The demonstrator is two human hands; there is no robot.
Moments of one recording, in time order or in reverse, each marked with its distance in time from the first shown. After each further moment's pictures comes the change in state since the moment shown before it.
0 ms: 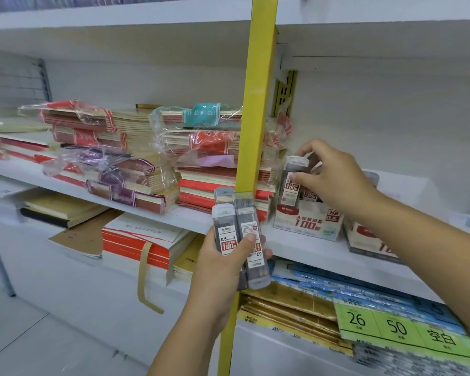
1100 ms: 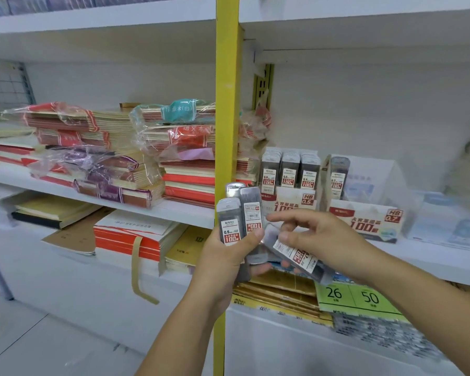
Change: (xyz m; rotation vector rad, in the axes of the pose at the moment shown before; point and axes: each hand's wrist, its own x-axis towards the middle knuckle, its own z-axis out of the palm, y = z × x) left_hand -0.018 -0.004 0.025 0.028 -0.140 -0.115; right_hand -0.117 -0.001 -0.008 0.695 -0.461 0.299
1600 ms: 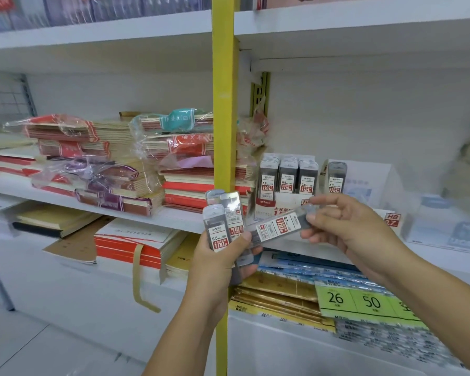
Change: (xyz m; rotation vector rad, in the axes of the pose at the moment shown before) left_hand 0.005 0.002 -0.007 -0.013 0.156 0.055; right_hand 0.002 0.005 -0.030 0.353 0.267 -0.037
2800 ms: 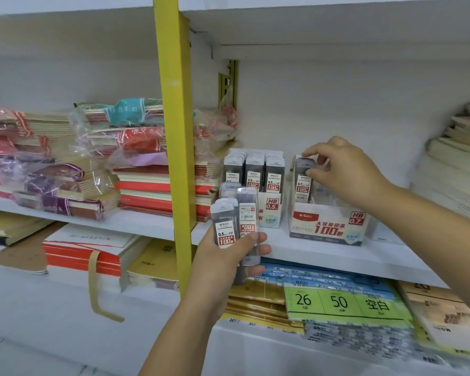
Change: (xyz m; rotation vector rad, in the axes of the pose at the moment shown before) left_hand 0.016 -0.020 0.056 0.034 -0.152 -0.030; right_hand 0.075 -0.044 -0.072 -1.318 0.270 -0.337
